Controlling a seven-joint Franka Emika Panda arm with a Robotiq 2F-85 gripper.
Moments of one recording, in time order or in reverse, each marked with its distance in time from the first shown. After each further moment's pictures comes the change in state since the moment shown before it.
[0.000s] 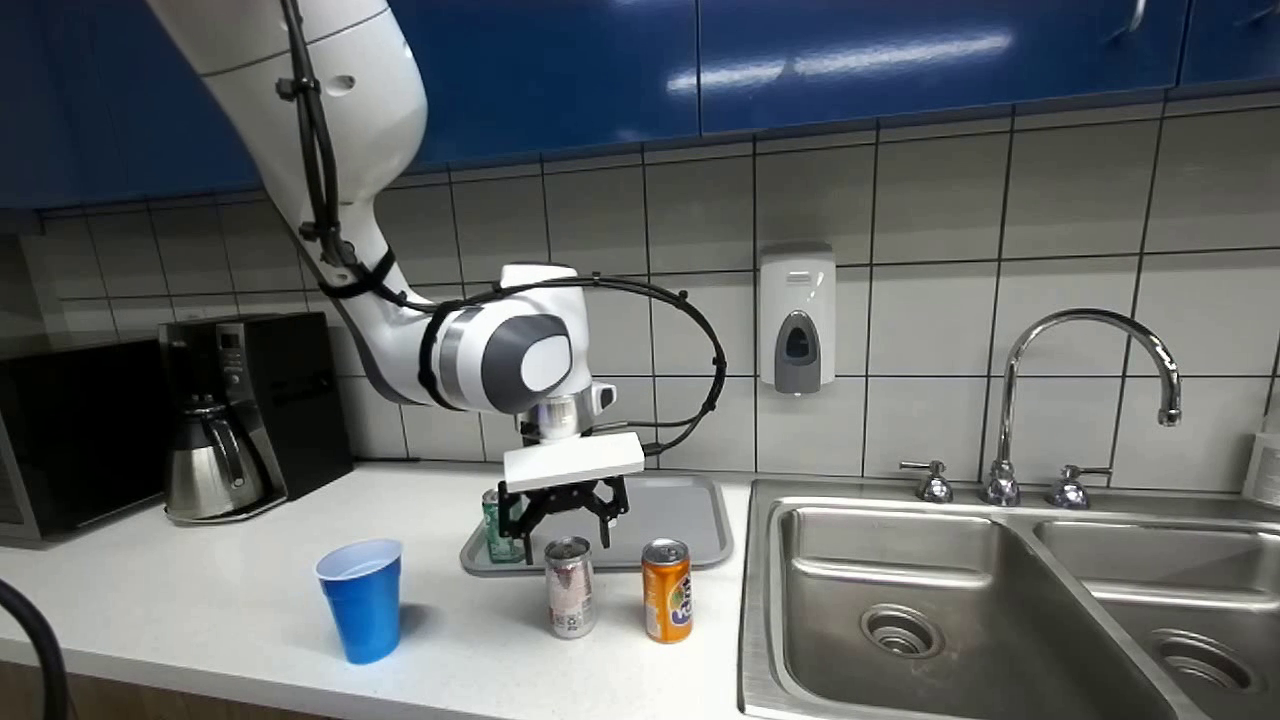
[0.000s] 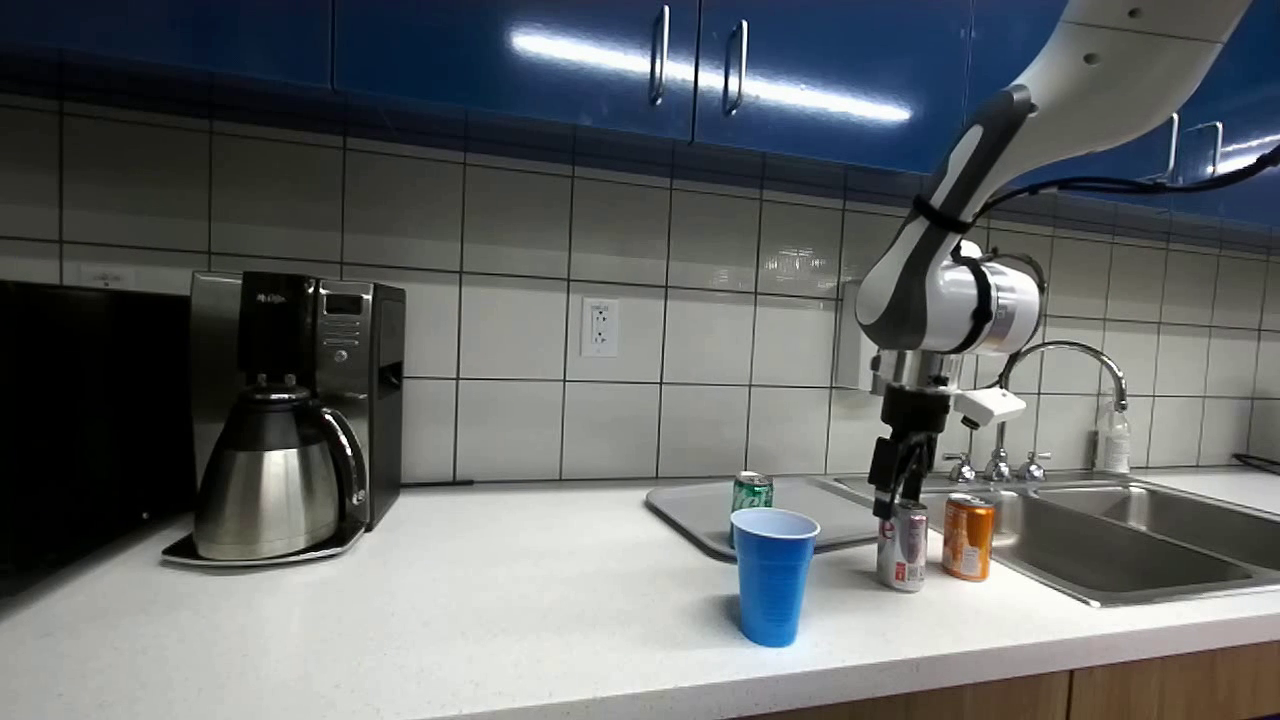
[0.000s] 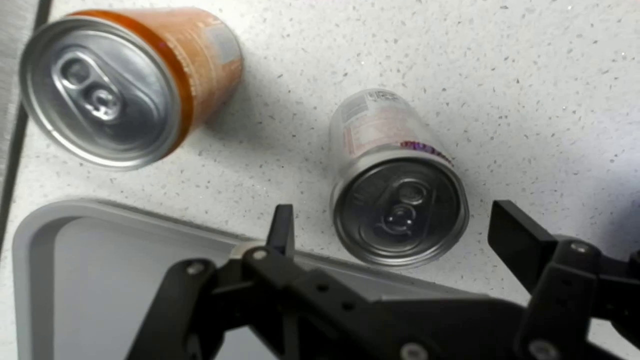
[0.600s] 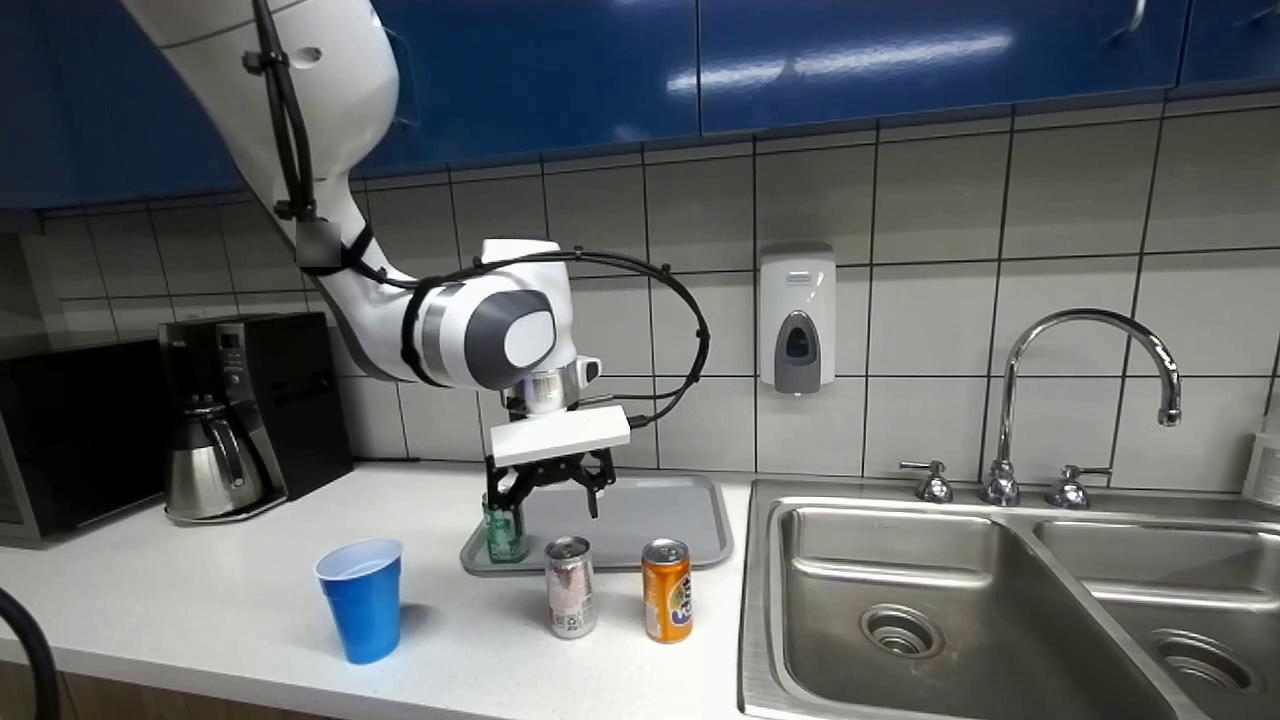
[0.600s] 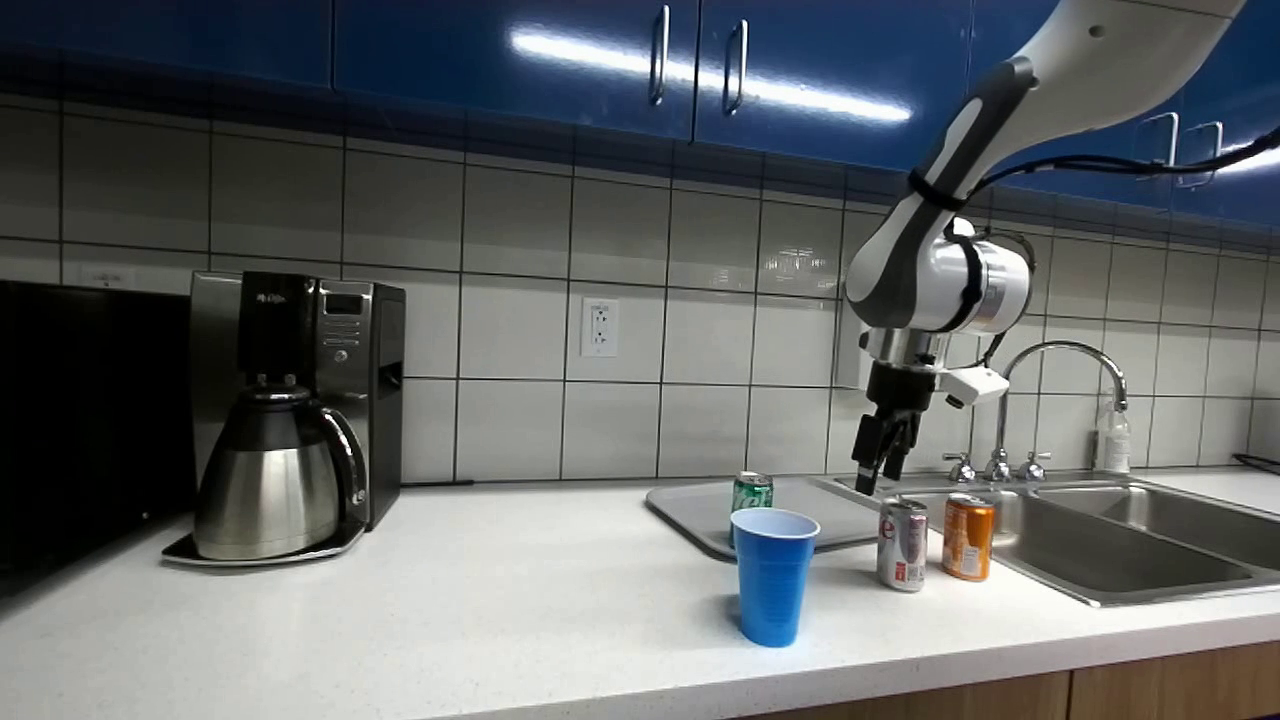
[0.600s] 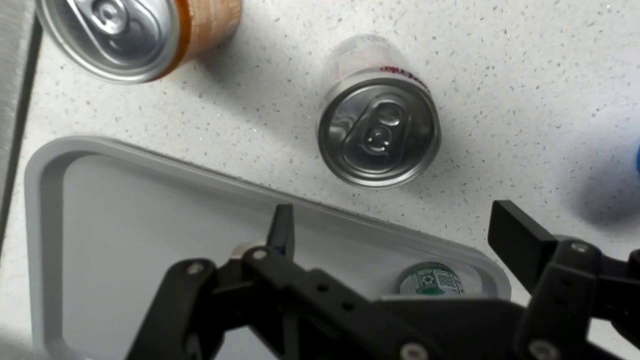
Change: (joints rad) arm 0.037 -0.050 0.000 0.007 0.020 0.000 -0.009
